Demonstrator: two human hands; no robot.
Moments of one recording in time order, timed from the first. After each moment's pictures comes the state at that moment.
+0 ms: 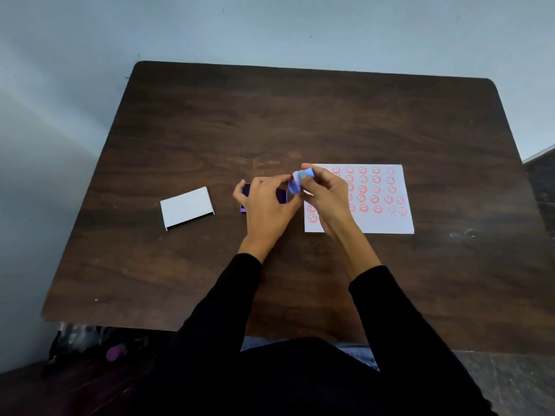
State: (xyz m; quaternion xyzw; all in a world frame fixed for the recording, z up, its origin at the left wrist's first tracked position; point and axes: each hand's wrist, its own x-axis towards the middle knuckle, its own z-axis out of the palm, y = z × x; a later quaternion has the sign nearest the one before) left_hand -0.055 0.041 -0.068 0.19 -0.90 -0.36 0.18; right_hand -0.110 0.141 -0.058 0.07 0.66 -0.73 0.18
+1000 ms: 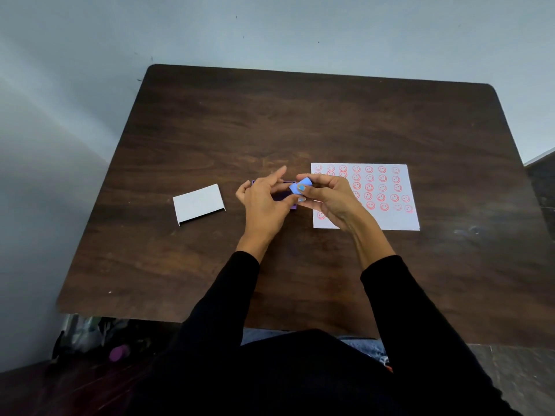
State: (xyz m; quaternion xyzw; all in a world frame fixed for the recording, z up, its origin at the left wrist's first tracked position) left_hand -0.040 0.021 -0.063 0.19 -0.86 -0.45 0.15; right_hand -0.109 0.146 -0.049 0.03 0.61 -0.72 0.33
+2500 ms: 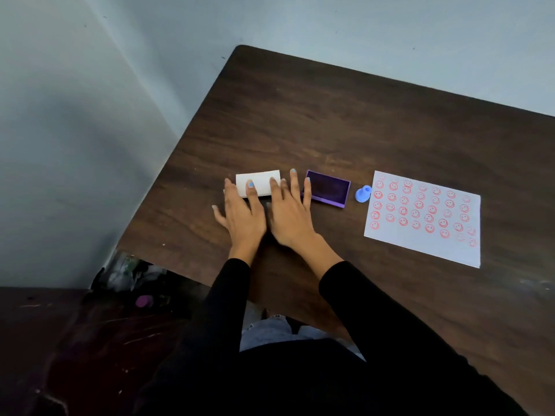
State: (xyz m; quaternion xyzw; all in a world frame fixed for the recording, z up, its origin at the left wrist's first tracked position) left_hand 0.035 -0.058 -0.093 0.51 -0.75 -0.38 0.19; right_hand -0.021 0.011 -0.088 -0.39 0.90 -0.16 0.10
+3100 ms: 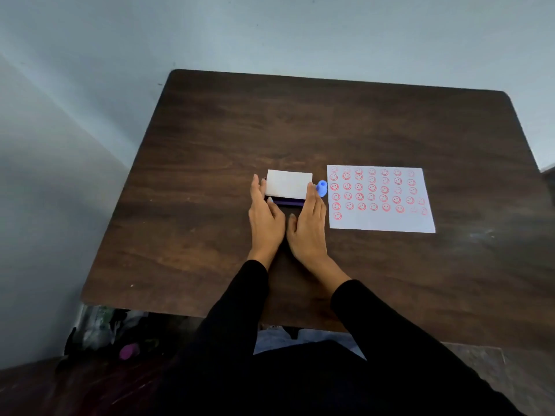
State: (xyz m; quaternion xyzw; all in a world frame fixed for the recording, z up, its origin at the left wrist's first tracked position) left_hand -0.015 0.004 -0.100 0.28 -0.80 -0.51 0.17; right_hand -0.029 0.088 -0.098 -0.13 0.91 -0.39 0.03
